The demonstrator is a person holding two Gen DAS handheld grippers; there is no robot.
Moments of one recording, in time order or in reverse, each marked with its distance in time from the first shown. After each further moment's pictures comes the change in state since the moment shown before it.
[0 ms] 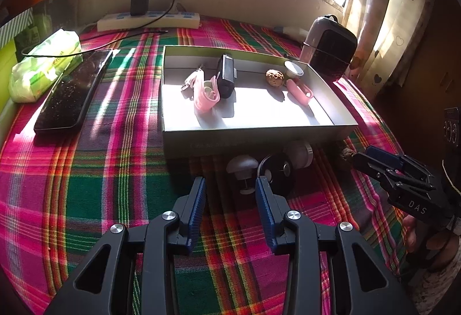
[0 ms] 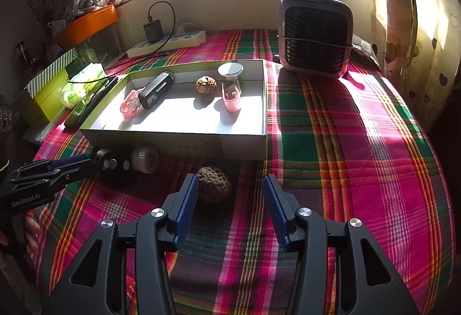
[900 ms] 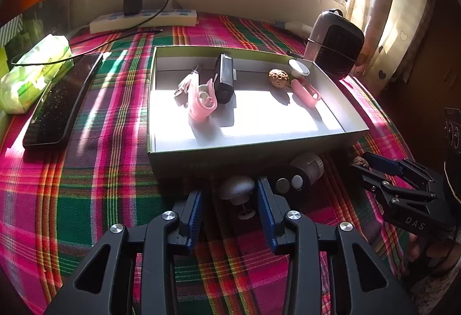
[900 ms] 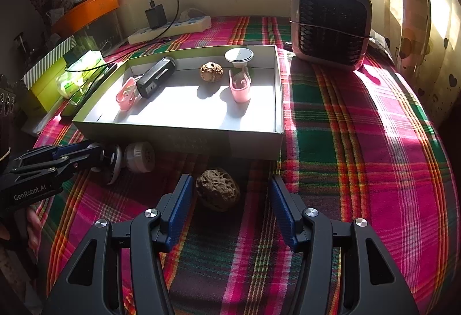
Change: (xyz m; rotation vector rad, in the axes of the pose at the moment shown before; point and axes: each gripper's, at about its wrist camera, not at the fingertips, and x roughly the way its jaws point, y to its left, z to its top) left arm 0.020 -0.005 0.013 0.017 0.018 0.016; right arm 0.022 0.004 0.004 -0.023 0.061 0.014
